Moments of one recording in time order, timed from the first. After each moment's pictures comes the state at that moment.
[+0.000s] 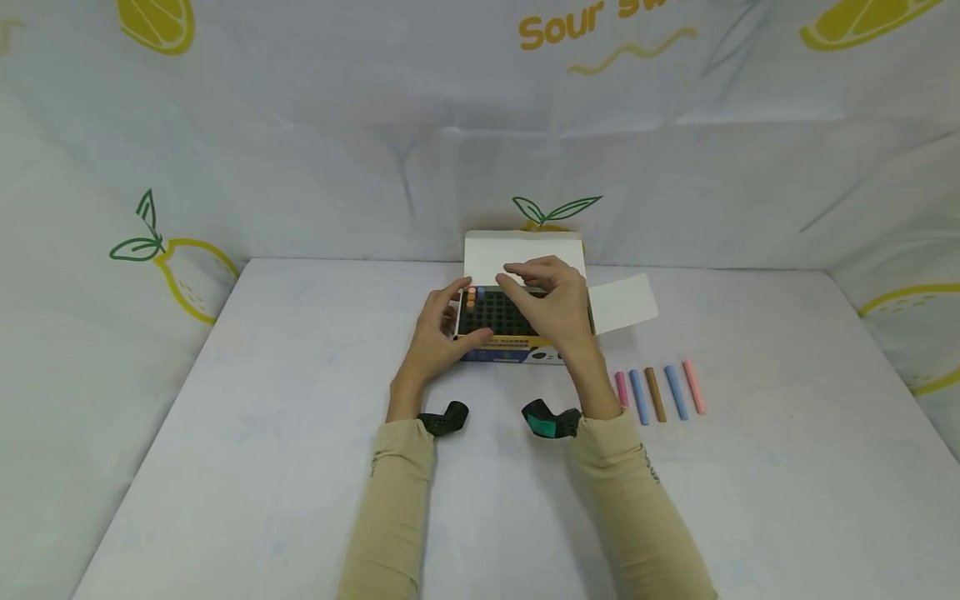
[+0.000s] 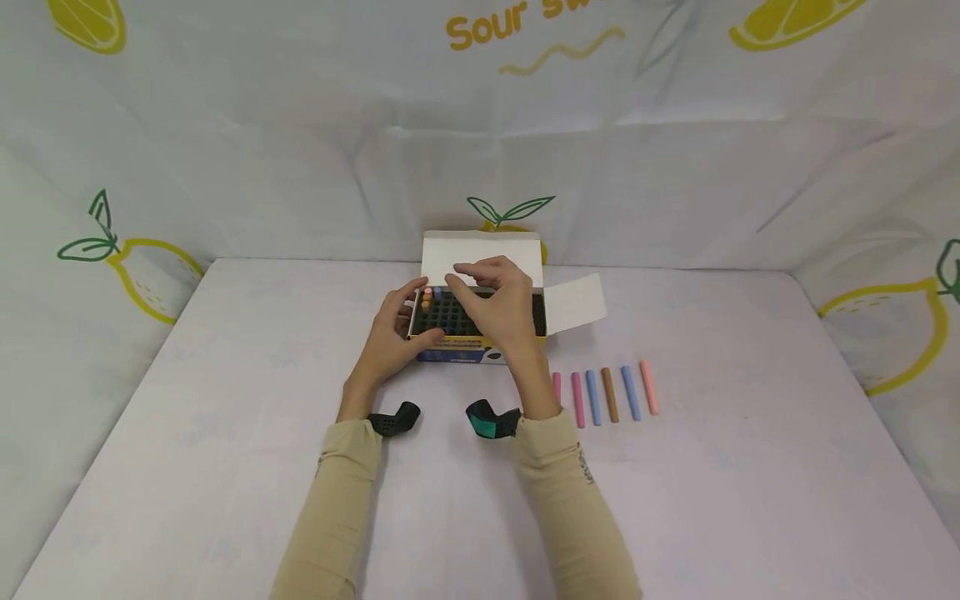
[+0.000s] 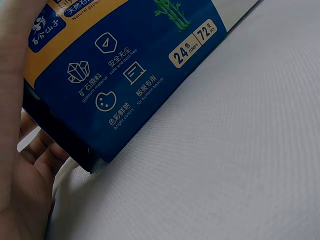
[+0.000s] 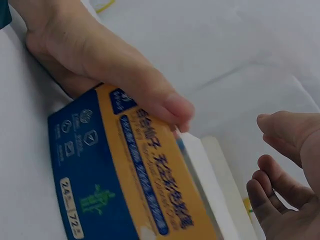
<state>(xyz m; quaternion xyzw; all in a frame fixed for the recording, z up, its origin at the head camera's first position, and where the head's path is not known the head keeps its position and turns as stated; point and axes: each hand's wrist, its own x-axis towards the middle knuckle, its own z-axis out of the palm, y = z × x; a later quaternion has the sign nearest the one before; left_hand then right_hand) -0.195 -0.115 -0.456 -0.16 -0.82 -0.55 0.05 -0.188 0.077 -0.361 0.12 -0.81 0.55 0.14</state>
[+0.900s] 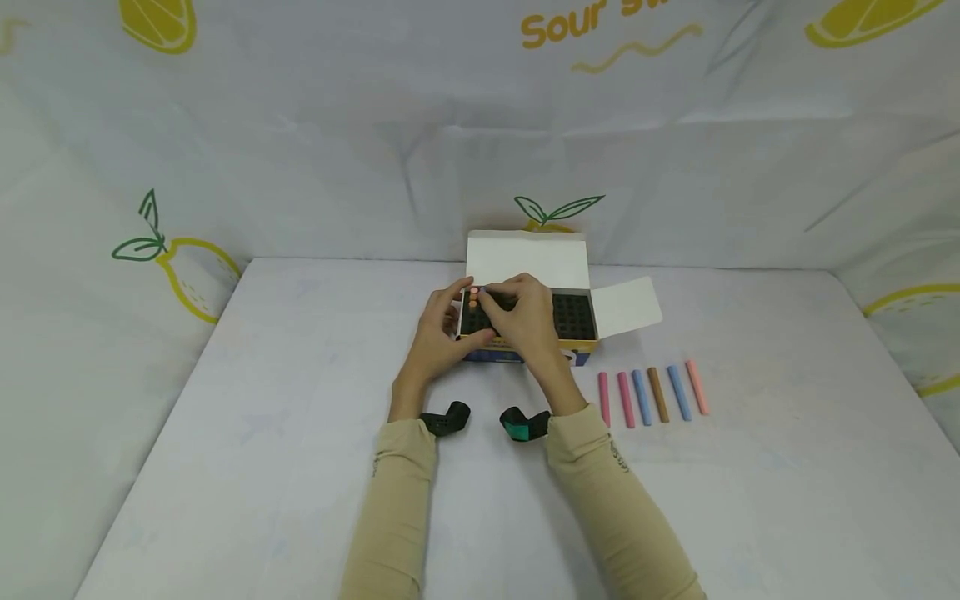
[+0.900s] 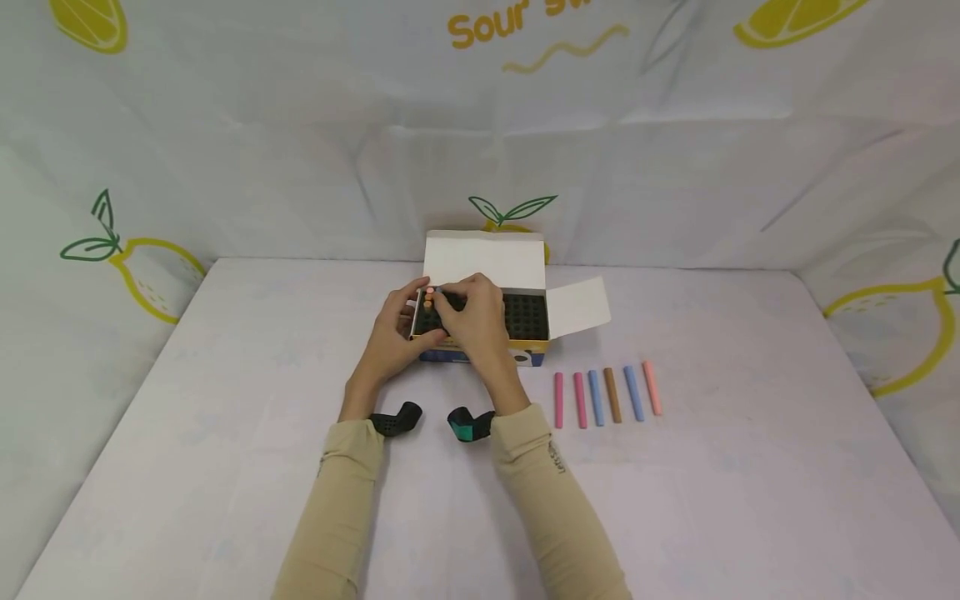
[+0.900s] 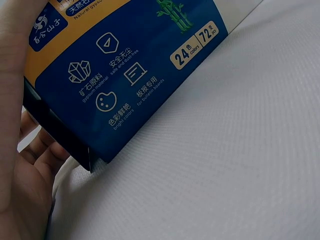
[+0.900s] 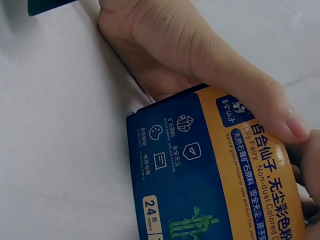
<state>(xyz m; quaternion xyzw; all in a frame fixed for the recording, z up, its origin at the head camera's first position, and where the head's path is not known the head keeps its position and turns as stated) -0.197 -0.115 -0.458 -0.16 -0.82 -0.54 0.06 -0.196 0.047 -0.392 0.10 -0.88 0.45 0.12</state>
